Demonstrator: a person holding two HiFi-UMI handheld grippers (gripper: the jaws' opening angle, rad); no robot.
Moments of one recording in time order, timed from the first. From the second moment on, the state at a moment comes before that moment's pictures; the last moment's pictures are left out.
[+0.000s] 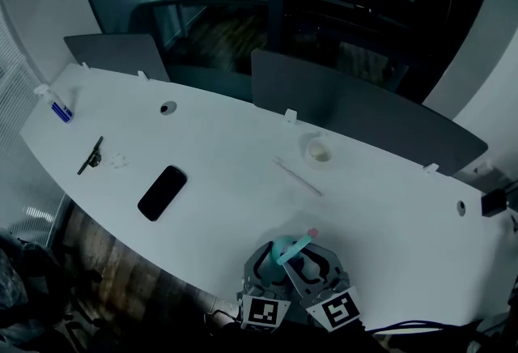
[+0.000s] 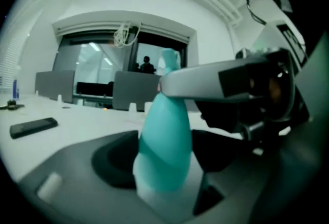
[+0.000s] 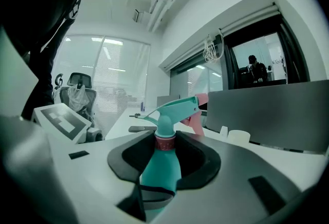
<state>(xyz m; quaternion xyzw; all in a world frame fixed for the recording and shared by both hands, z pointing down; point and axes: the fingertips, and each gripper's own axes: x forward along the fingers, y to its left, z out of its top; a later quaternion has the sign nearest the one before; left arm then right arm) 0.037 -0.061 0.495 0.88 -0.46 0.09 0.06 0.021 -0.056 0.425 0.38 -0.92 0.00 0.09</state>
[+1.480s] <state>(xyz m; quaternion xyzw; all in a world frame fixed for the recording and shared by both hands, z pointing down) 0.031 -0.060 0.501 0.90 -0.43 0.05 0.10 0.027 -0.063 0.426 0.44 -0.90 0.00 0.04</state>
